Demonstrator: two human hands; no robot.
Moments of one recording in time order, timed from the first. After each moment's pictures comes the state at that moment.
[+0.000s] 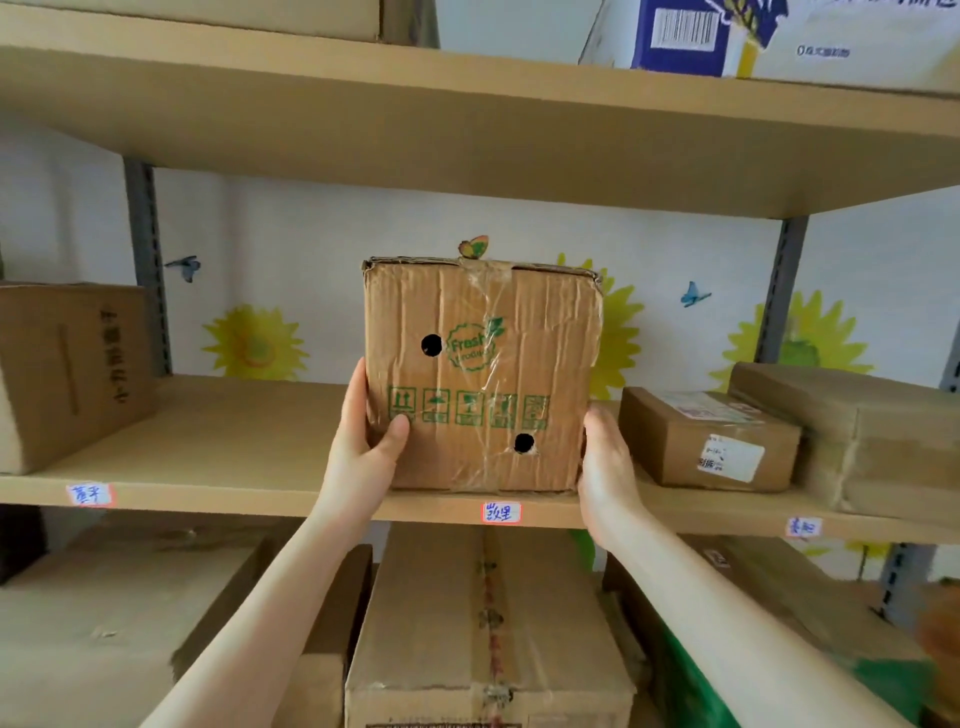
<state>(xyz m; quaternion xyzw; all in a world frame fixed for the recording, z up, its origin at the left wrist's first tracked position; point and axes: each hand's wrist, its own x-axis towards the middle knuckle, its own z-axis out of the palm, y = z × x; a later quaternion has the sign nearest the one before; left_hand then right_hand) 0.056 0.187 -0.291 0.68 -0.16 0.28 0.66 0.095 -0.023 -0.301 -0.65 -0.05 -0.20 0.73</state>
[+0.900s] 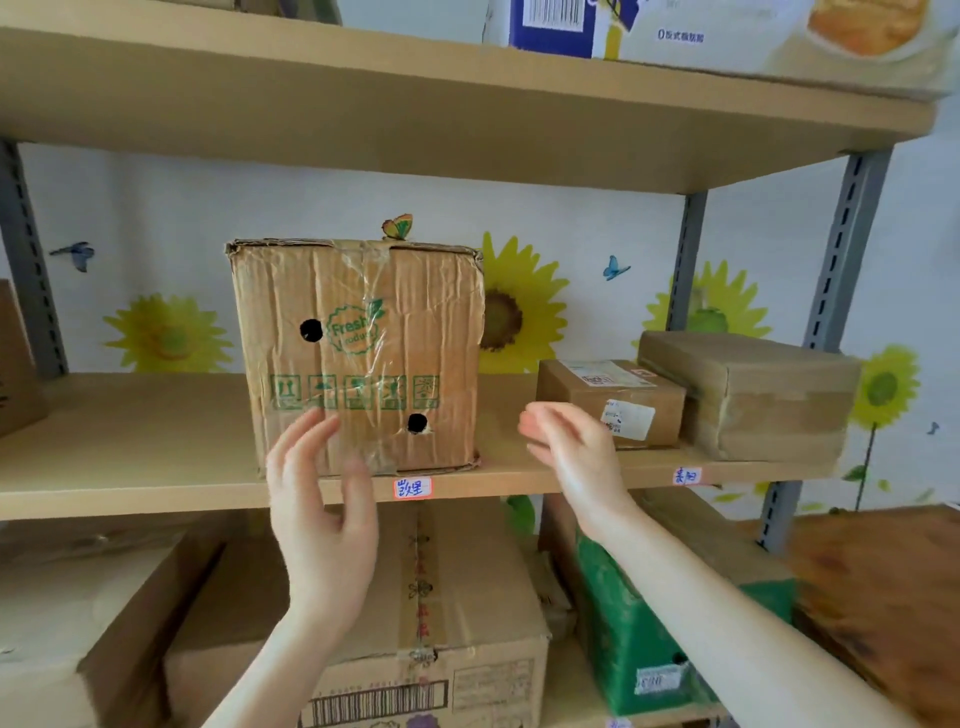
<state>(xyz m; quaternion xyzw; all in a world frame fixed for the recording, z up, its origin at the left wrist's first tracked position) 0.007 0.120 -0.331 0.66 -0.14 0.55 0.49 0.023 -0.075 -0.292 -0.71 -0.08 -0.24 0.66</state>
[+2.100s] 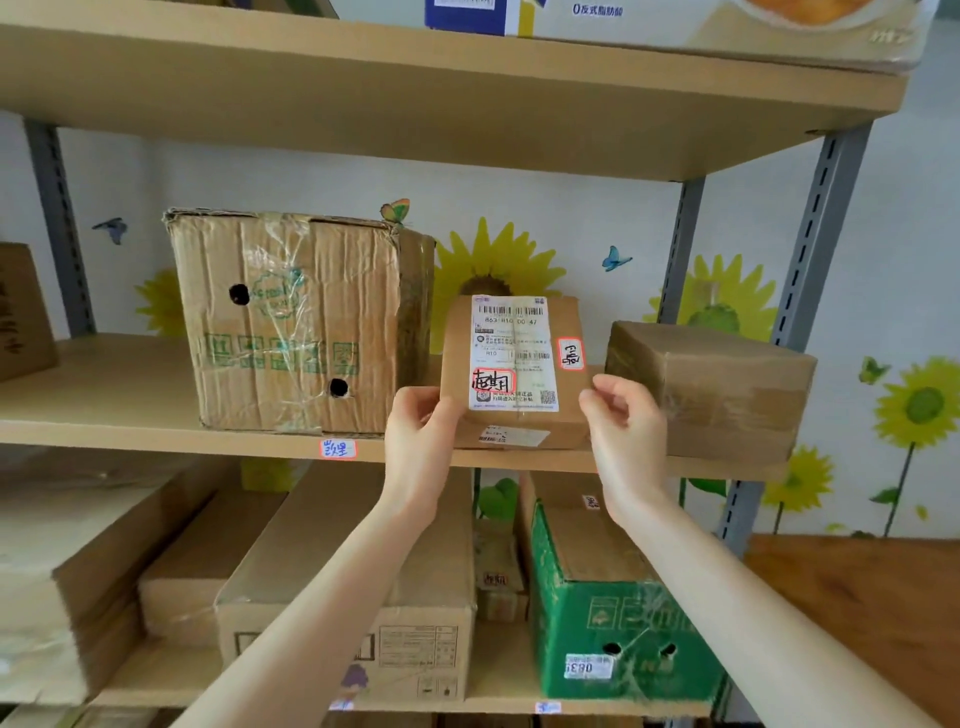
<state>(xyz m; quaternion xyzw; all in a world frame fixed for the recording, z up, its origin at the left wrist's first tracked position) -0.004 -0.030 -0.292 0.64 -0.03 0.23 0.73 0.002 -0.186 -0.288 -0.69 -0.04 -0.35 0.63</state>
